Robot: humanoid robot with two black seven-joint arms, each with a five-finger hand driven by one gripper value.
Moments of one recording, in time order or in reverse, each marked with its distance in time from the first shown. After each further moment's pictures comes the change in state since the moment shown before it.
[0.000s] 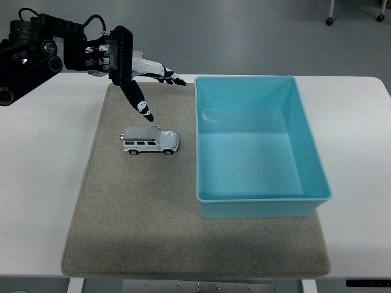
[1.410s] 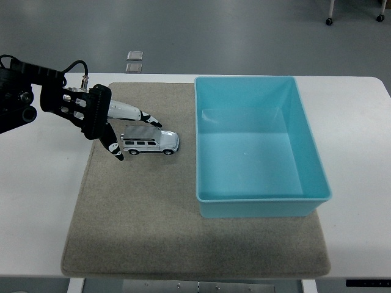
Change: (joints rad) left arm -0.004 0.209 0.345 -0.304 -0.021 0.247 -0.017; right arm 0.001 0.000 0.000 0.000 0.000 0.000 0.000
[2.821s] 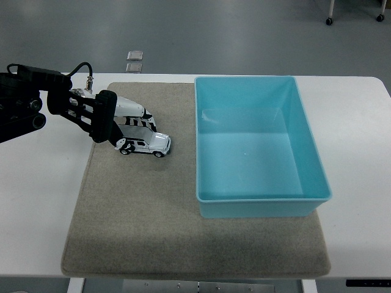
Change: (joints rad) left arm -0.008 -0.034 0.044 0.032 0.022 0.117 0.014; right arm -0.001 0.000 0.000 0.000 0.000 0.000 0.000
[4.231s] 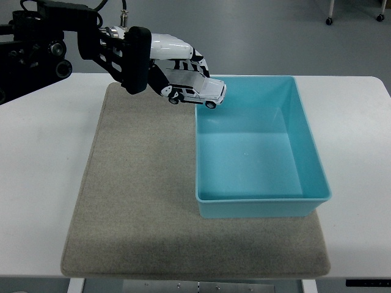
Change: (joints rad) left arm -0.183 -0.115 -0.150 -0.025 -0.021 0.010 -0.022; right arm 0.000 0.000 0.000 0.000 0.001 0.000 0.000
